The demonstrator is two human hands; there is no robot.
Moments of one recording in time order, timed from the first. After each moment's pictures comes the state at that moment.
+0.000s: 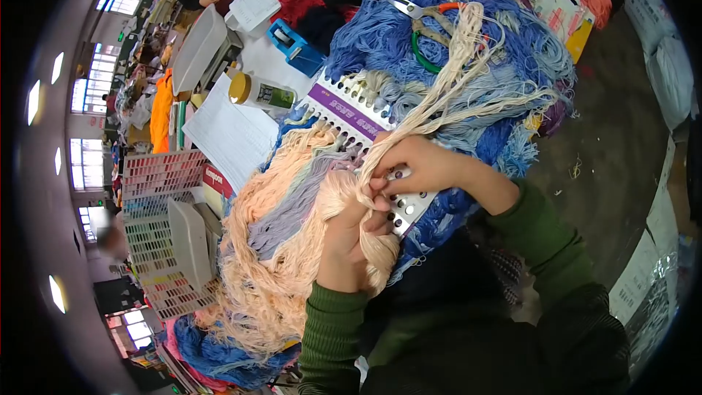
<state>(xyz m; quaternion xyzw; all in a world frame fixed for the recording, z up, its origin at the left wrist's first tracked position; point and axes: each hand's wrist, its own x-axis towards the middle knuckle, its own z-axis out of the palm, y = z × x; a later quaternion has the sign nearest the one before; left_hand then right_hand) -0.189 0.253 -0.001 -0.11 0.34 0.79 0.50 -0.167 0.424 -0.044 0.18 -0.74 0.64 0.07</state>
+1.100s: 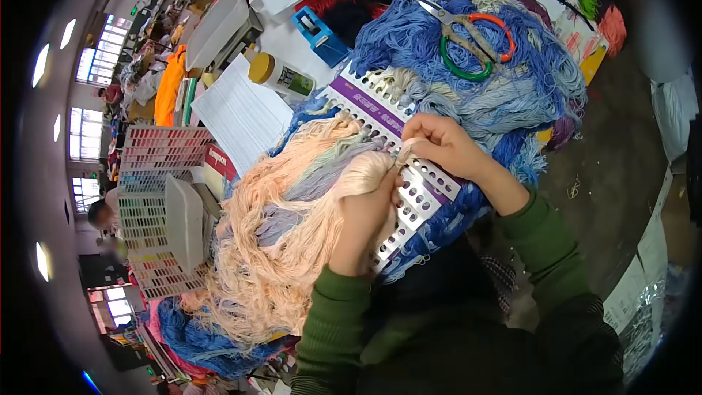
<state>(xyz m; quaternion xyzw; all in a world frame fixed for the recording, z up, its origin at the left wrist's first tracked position) -0.197 0.271 -0.015 0.05 0.76 0.58 0.29 -0.166 0.428 -0.044 0.03 -0.58 0.81 0.04</state>
